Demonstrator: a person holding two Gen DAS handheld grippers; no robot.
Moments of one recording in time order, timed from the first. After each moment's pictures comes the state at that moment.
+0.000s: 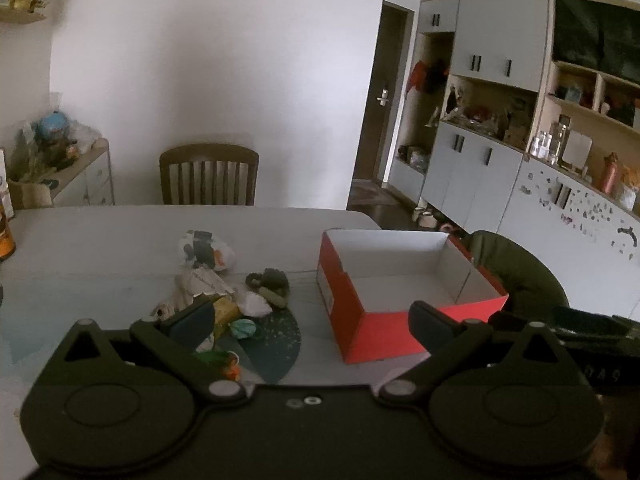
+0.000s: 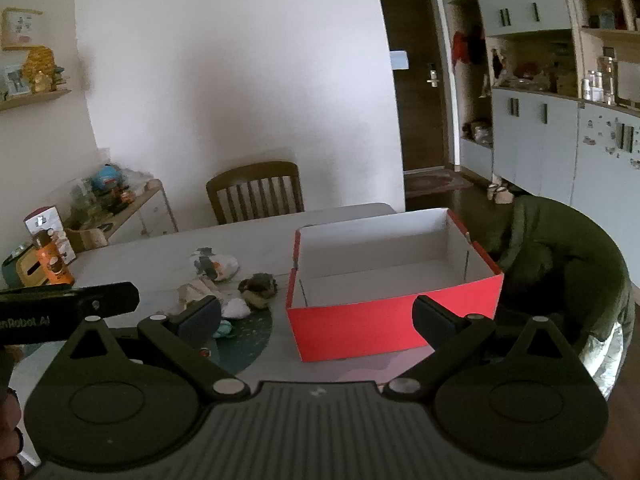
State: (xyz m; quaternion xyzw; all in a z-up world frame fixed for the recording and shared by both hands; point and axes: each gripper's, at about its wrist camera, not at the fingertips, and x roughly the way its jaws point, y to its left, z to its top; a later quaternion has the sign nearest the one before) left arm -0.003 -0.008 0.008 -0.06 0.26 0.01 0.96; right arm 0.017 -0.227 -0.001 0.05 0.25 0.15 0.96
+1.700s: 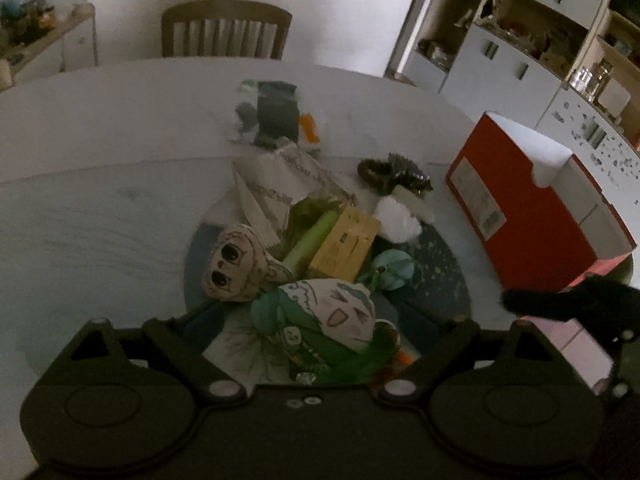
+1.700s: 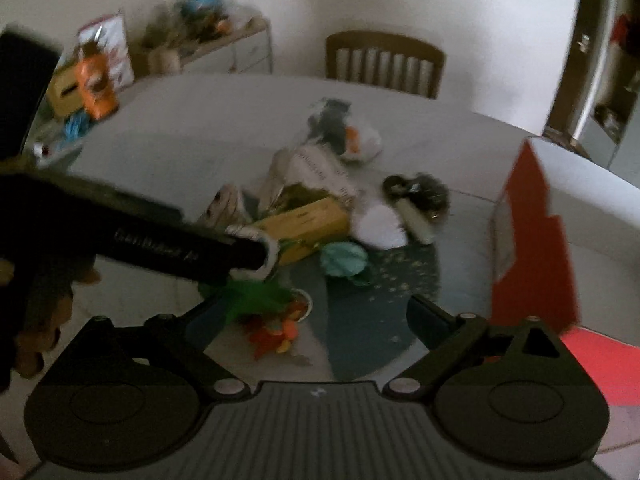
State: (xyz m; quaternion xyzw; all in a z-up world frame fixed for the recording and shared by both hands) left arm 0.158 0.167 -0.151 -0.10 0.44 -0.04 0.89; right arm 0.149 0.004 -0.132 -0.14 0.39 0.29 0.86
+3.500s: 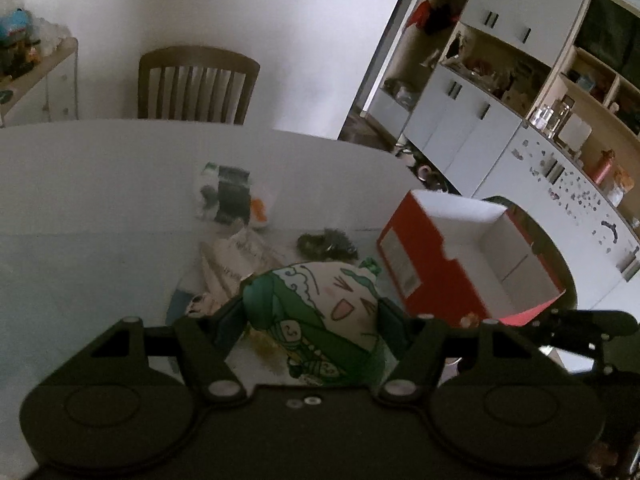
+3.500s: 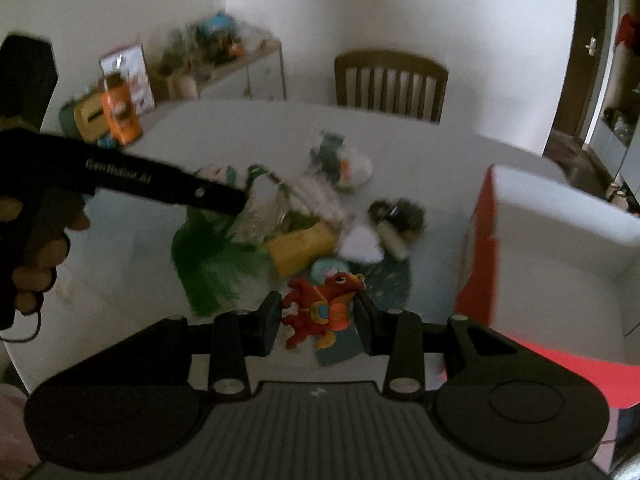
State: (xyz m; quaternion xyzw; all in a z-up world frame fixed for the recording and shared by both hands) left arm 0.139 0.157 -0.051 -0.13 0.38 -0.09 0.91; right arm 0.138 -0.067 -0.058 -0.10 0.37 0.31 0.87
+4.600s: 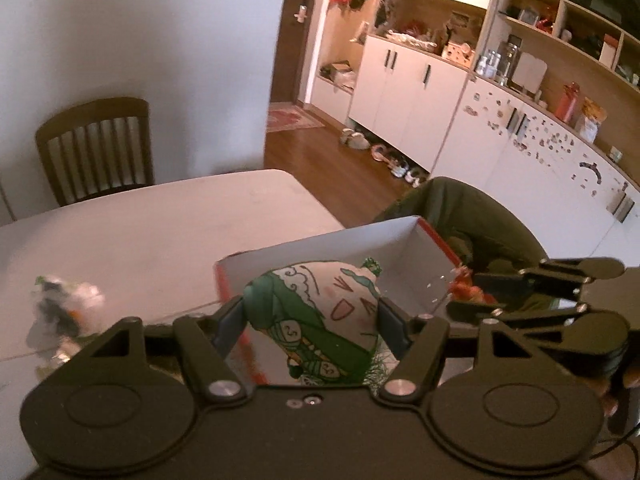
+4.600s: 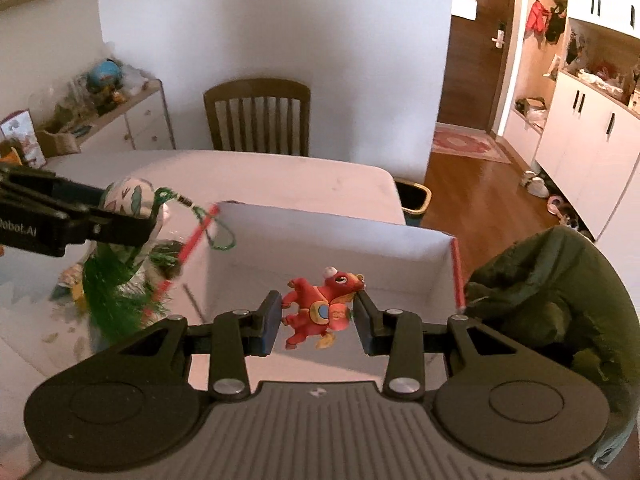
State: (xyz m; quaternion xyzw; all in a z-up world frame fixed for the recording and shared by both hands) left arm 0.244 -0.068 -0.017 -0.02 0.38 -0.17 0.91; right arm 0.248 -0.266 -0.042 -0.08 0.36 0.19 0.91
